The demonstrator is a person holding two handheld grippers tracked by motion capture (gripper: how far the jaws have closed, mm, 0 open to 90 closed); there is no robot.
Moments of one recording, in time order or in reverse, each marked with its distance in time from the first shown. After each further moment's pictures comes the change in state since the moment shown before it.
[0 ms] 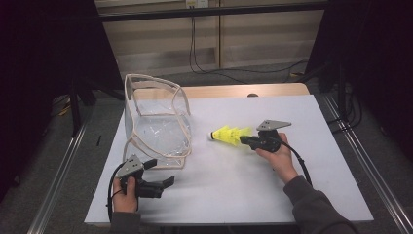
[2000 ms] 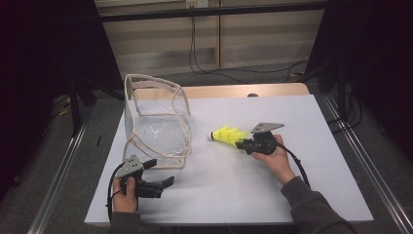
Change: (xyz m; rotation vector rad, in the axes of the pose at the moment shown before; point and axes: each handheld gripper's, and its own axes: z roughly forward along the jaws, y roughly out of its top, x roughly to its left) left arm 0.000 0.000 -0.001 -0.004 0.004 -0.001; right arm 0.009 -0.002 0.009 0.076 0.006 -0.013
